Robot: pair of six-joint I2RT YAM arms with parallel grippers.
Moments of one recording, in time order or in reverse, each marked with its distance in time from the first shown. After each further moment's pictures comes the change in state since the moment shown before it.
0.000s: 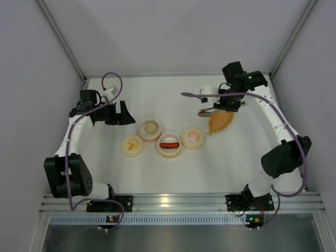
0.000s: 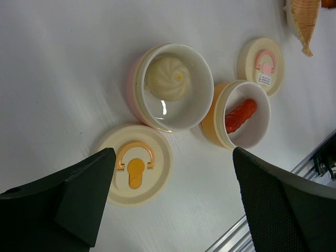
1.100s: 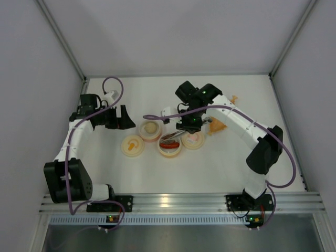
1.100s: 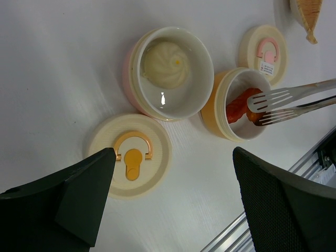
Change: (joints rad) left arm 0.000 -0.053 -0.065 0.004 0.000 0.014; right arm 0.478 0.129 0.034 0.000 -0.144 0.310
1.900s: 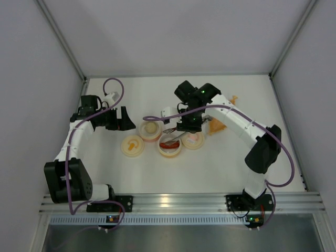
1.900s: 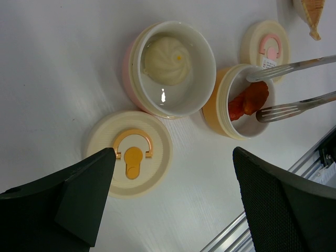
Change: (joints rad) left arm 0.000 0.000 -0.023 0.006 0.000 0.007; right arm 0.000 0.019 0.008 0.000 0.063 -0.032
